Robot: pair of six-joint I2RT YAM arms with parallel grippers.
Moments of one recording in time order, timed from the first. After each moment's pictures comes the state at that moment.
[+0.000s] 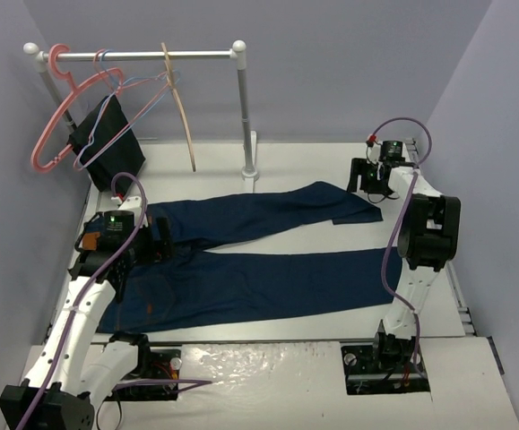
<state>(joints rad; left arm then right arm) -0.11 0.88 0.82 -0.73 0.05 -0.28 -0.10 2.07 1.51 -0.37 -0.22 -0.01</state>
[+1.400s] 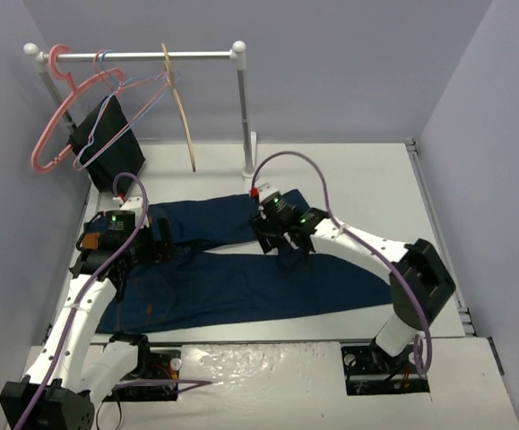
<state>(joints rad) -0.11 0.90 0.82 -0.73 0.05 -0.28 0.78 1.64 1.15 -0.43 0.20 0.18</state>
